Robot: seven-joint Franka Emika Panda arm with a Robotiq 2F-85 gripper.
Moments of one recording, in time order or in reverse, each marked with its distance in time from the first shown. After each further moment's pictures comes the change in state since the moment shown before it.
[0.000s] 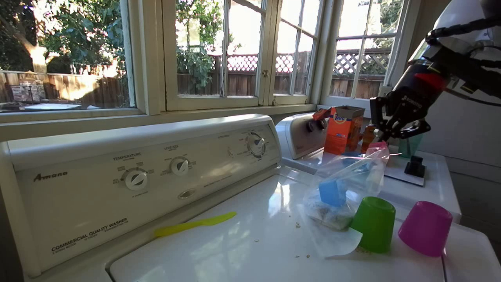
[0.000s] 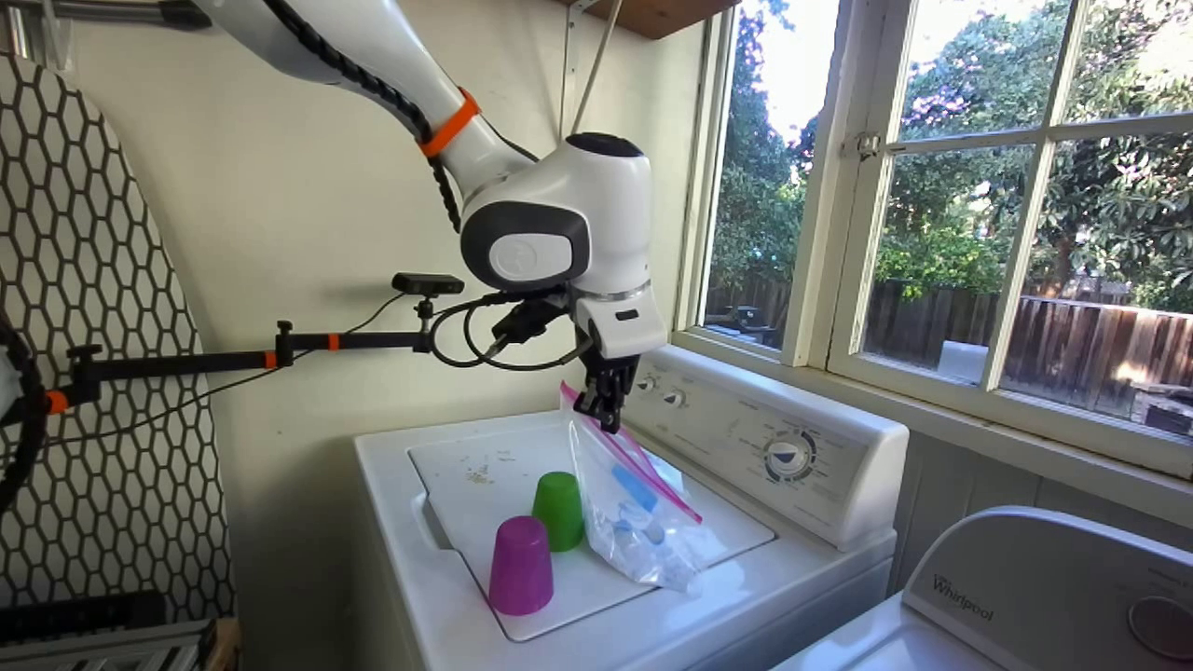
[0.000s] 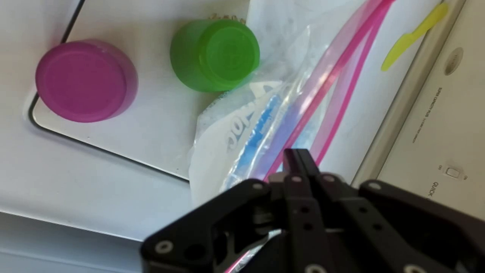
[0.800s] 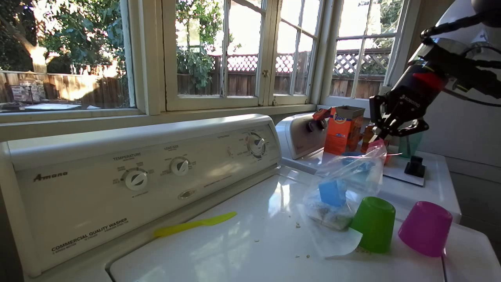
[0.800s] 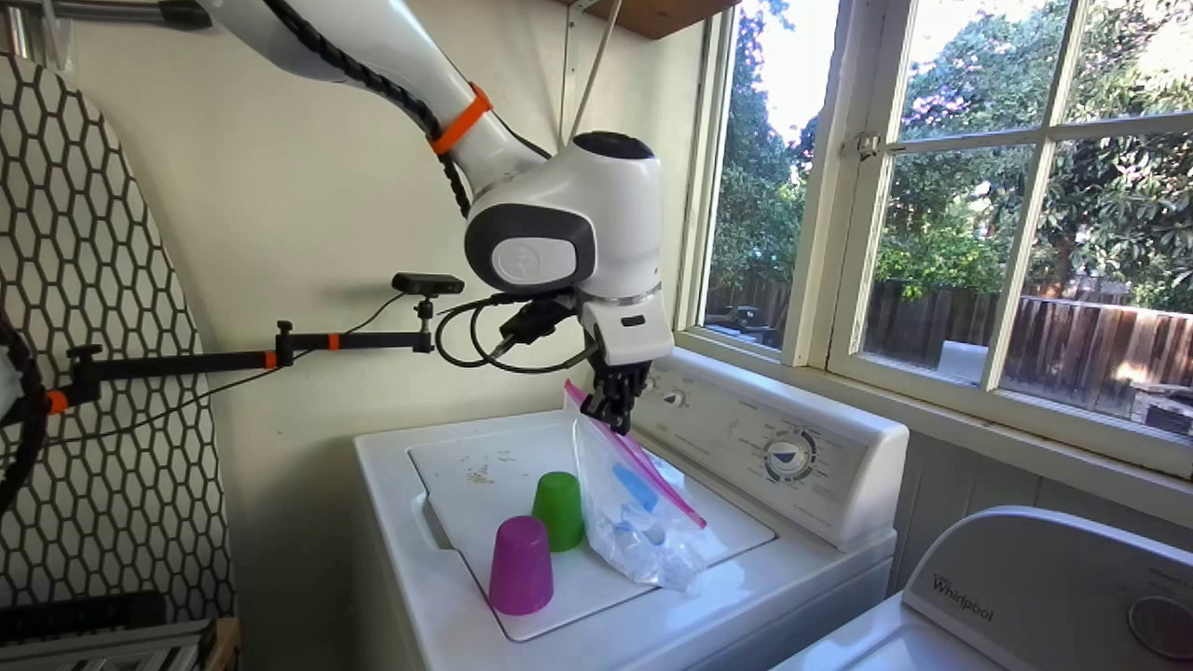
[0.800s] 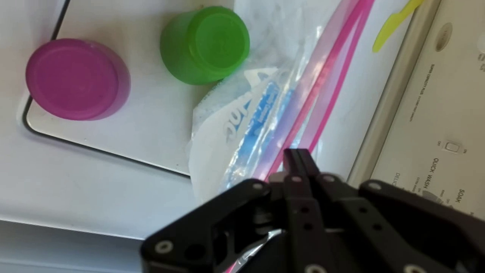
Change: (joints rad) arm -0.003 0.004 -0.025 0.003 0.058 0.008 0.003
